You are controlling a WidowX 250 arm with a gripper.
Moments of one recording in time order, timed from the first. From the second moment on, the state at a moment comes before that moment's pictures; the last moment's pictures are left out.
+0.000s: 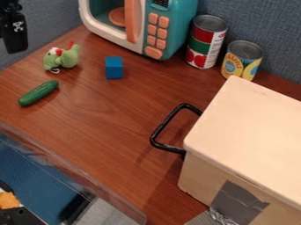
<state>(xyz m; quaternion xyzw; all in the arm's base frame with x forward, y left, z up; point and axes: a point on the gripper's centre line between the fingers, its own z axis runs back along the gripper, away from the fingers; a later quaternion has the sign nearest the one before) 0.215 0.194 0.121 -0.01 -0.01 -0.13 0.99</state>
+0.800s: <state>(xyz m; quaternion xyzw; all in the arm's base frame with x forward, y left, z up) 0.220 0.070 0.101 -0.12 -0.09 -0.17 0.97</state>
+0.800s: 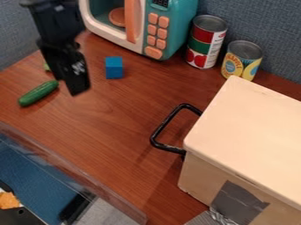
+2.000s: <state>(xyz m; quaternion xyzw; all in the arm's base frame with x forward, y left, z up) 0.272 -0.027 0.043 -0.10 -0.10 -0.06 0.99</state>
